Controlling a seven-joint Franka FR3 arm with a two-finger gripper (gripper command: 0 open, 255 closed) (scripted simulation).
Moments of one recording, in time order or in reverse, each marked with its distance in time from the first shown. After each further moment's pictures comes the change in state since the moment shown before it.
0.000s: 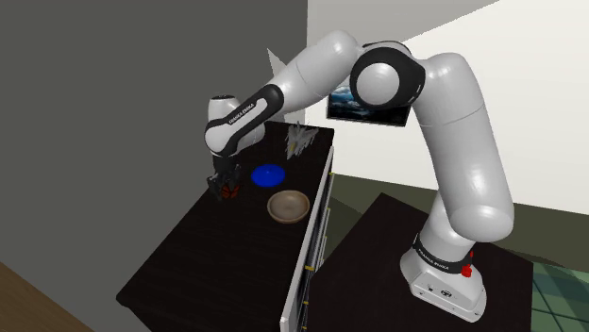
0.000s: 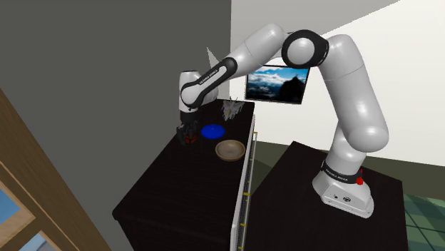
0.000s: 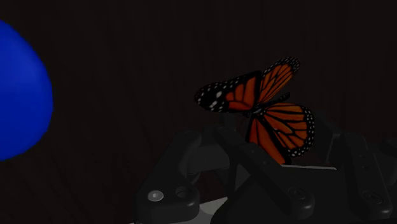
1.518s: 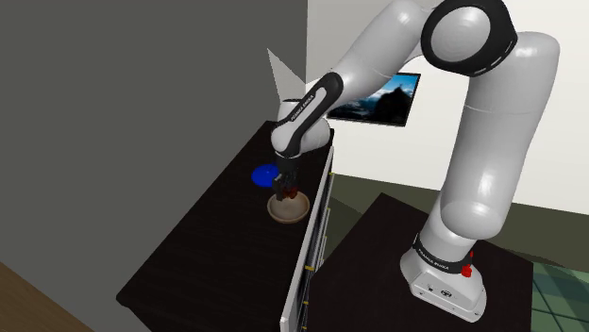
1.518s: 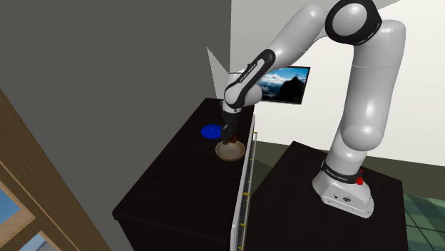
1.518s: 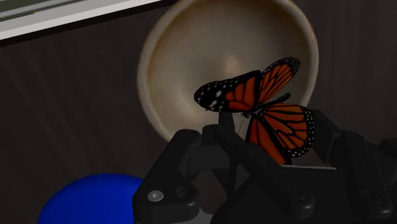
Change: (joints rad) arm -0.161 -0.410 -0.020 -0.686 0.137 0.230 -0.311
